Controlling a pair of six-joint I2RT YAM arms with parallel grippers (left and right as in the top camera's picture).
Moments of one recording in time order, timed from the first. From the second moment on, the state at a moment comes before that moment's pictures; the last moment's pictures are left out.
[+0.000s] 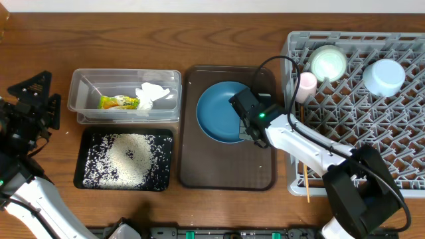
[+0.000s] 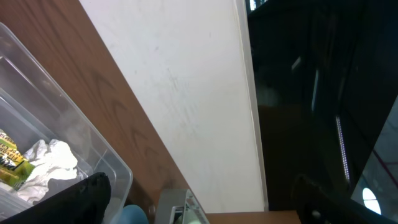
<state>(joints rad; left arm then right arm) 0.89 1.14 0.92 -0.10 1.17 -1.04 0.63 1.79 1.10 -0.64 0.22 0.70</state>
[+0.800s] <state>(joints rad) 0.89 1.14 0.92 -0.10 1.17 -1.04 0.56 1.79 1.10 -0.51 0.22 0.64</state>
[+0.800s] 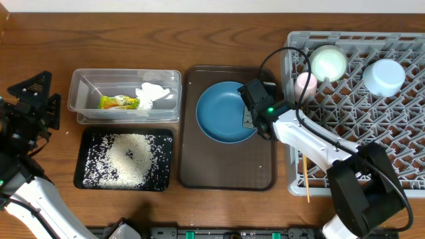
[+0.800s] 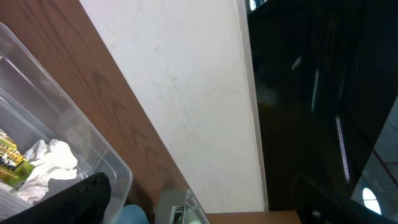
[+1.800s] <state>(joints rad) 0.89 1.14 0.92 -0.10 1.17 -1.04 0.56 1.67 1.05 -0.50 0.24 0.56</state>
